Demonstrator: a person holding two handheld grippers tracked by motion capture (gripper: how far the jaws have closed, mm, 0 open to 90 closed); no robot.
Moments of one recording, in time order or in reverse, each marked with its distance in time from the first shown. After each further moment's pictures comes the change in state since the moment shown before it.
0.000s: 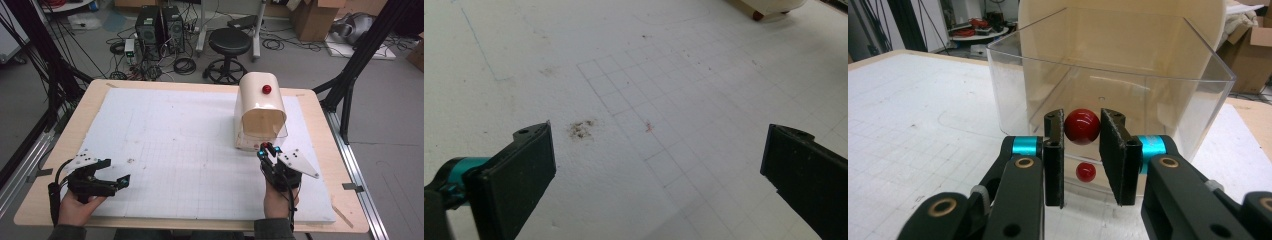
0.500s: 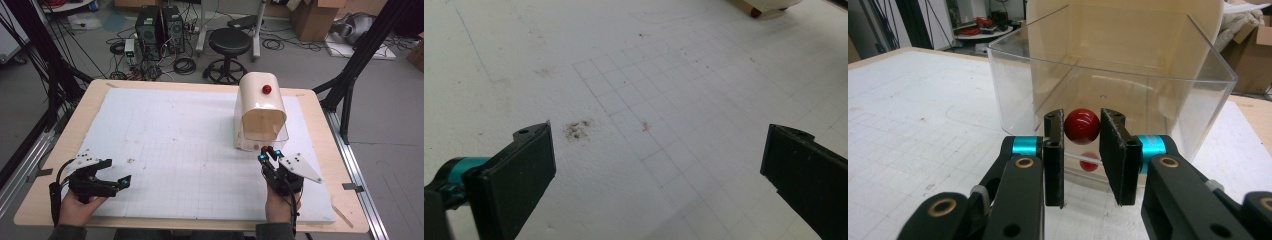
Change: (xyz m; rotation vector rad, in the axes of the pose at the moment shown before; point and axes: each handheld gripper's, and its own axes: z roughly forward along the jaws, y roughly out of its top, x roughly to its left) left arm -0.002 0.001 0.001 0.005 -0.005 0.007; right arm 0.000 -0.004 -0.010 0.002 0.019 -0.003
